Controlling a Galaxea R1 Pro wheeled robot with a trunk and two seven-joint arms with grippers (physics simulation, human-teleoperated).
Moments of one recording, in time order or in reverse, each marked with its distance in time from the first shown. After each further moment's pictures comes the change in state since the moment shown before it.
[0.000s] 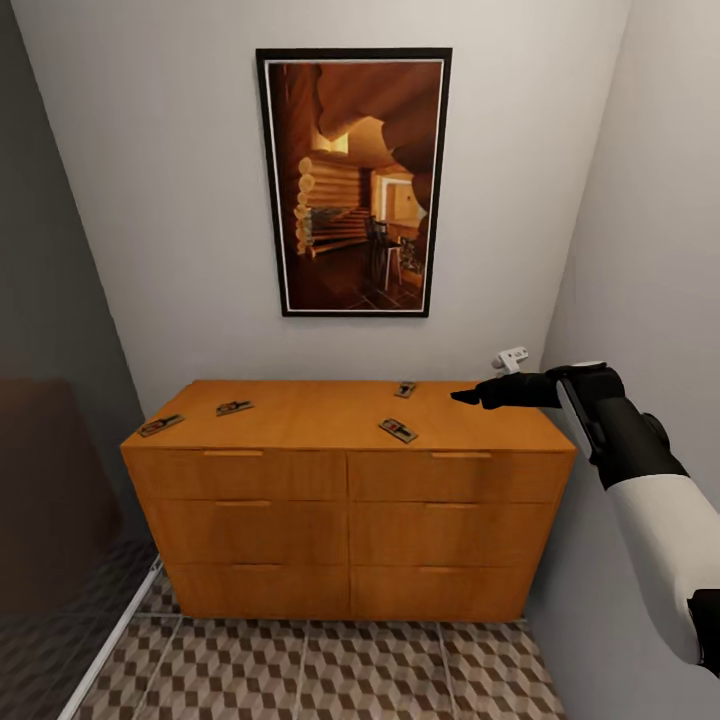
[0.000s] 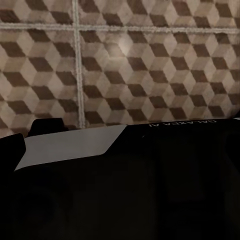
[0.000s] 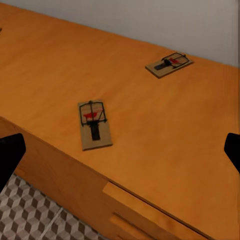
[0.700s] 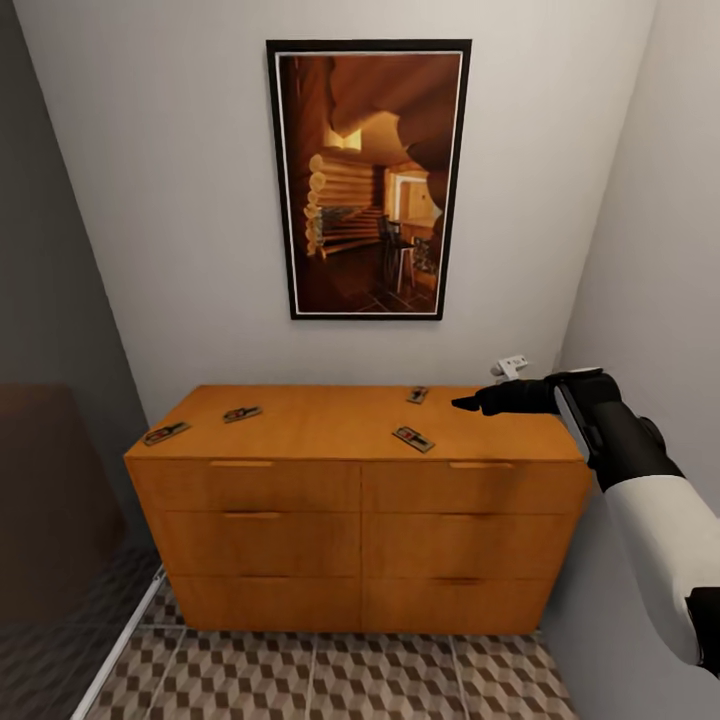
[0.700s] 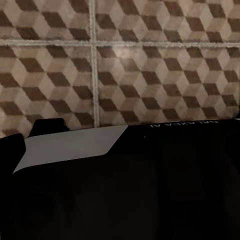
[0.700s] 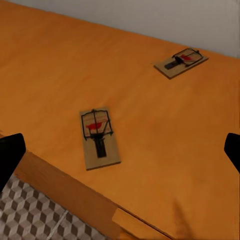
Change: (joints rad) left arm 0.000 0.003 0.002 -0.001 0.001 0.000 0.000; right arm 0.002 0.002 0.001 0.048 0.000 -0.002 -0.003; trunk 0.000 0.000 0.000
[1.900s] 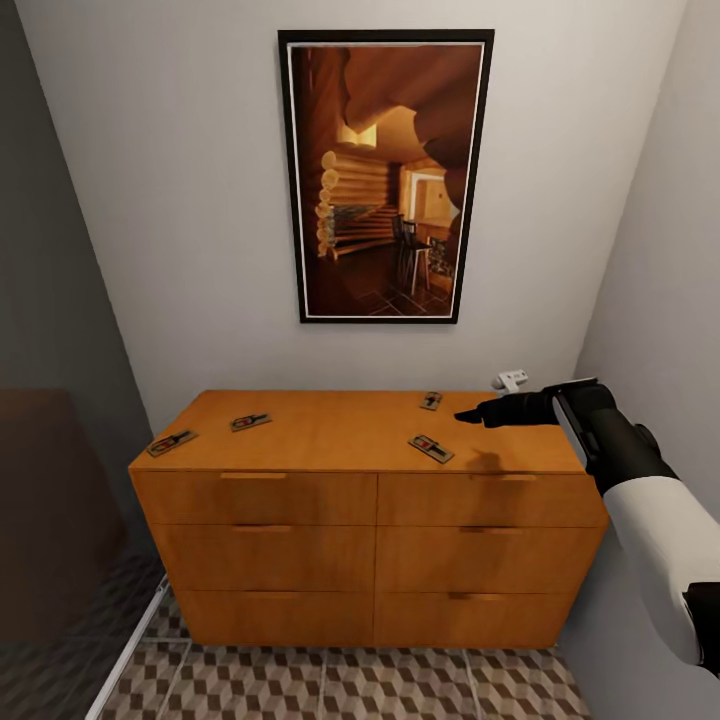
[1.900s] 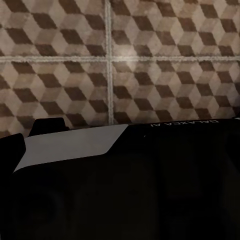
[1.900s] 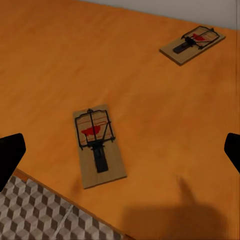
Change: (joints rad) left arm 0.000 0.000 -0.001 0.002 0.000 0.000 0.000; right arm 0.000 -0.002 -0.001 0.093 0.017 -0.002 -0.003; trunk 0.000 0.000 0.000
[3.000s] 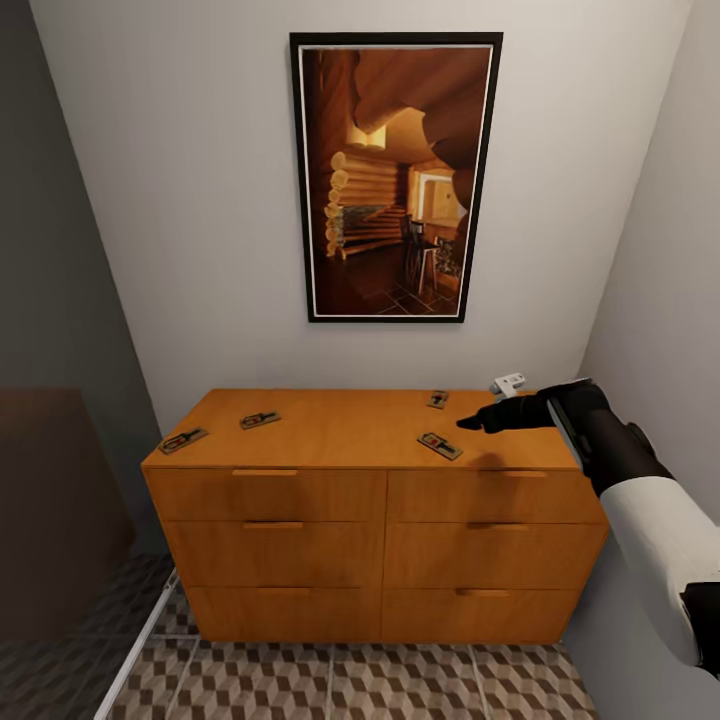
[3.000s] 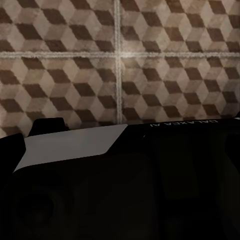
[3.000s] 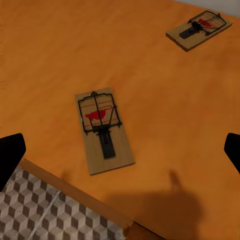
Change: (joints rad) left arm 0.000 -0.001 0.000 0.000 0.000 0.000 0.000; right arm 0.000 0.005 0.025 0.001 0.091 0.000 0.002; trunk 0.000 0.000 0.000
